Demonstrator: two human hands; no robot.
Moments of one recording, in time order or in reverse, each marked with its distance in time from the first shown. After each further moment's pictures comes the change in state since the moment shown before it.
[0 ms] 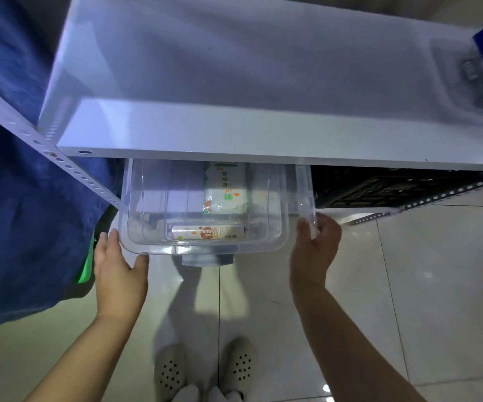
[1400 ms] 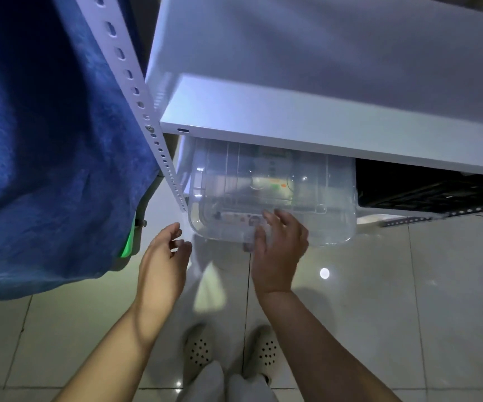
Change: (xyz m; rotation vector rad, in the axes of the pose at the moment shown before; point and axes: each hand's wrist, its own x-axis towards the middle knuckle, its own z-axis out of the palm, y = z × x) left_hand 0.024 -0.058 -0.048 -0.207 -0.137 -0.005; right_hand -0.138 -0.024 0.113 -0.410 -0.225 -0.442
